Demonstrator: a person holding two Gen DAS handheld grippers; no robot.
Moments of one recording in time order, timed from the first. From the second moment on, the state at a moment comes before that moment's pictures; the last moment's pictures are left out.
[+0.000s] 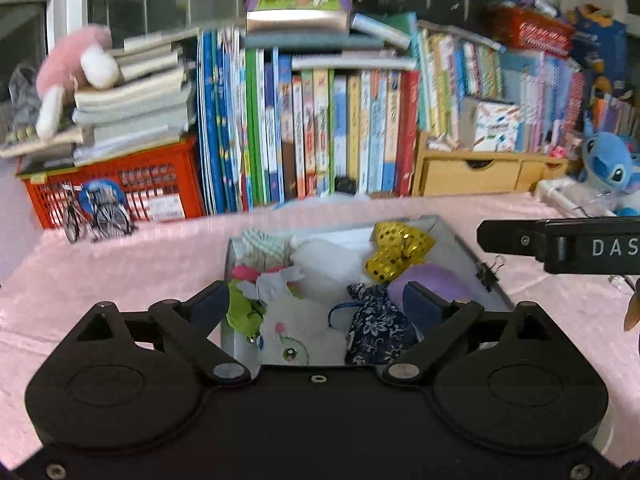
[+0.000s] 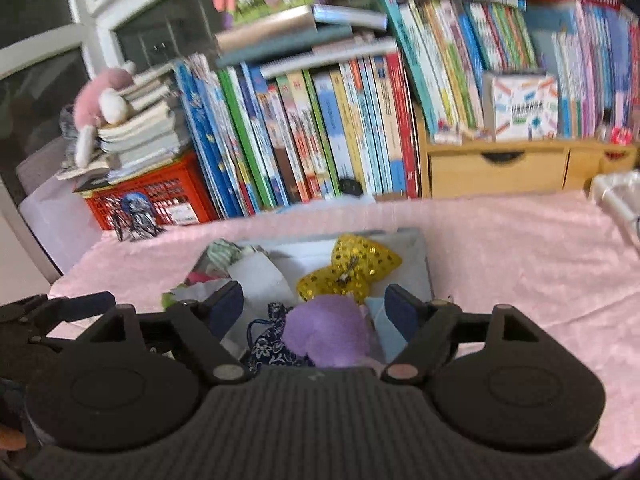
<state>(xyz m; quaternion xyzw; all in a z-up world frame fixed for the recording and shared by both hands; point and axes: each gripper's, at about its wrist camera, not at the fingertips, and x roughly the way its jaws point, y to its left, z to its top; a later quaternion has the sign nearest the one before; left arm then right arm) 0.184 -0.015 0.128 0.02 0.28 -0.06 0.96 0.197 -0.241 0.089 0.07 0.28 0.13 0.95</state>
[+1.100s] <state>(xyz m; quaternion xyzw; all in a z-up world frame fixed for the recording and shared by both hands) 0.009 -0.003 0.093 -0.01 0.18 -0.05 0.98 0.007 -0.239 0.060 -0.03 0.07 0.09 0.99</state>
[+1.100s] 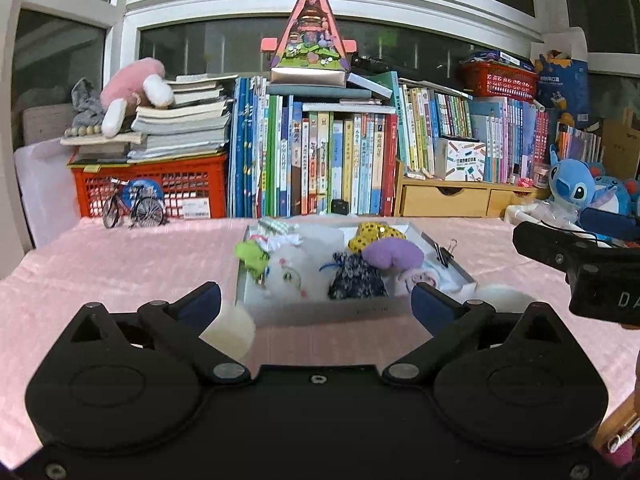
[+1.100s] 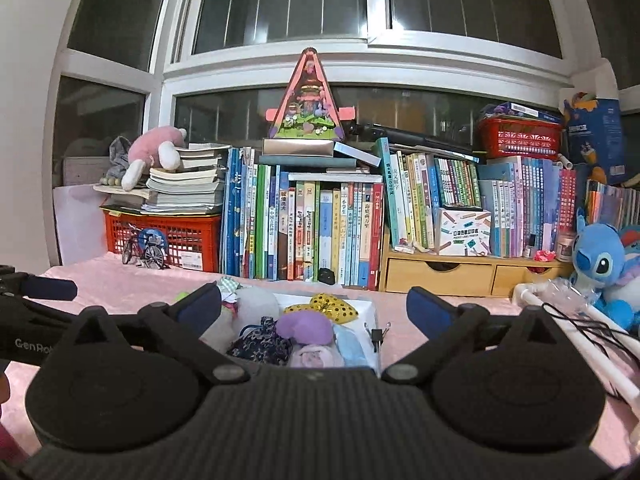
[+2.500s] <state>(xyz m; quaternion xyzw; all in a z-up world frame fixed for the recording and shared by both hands) -0.004 -0.006 -0.018 0.00 0.30 0.01 0.95 -0.010 -0.224 -0.064 -0.04 0.24 0.06 0.97</state>
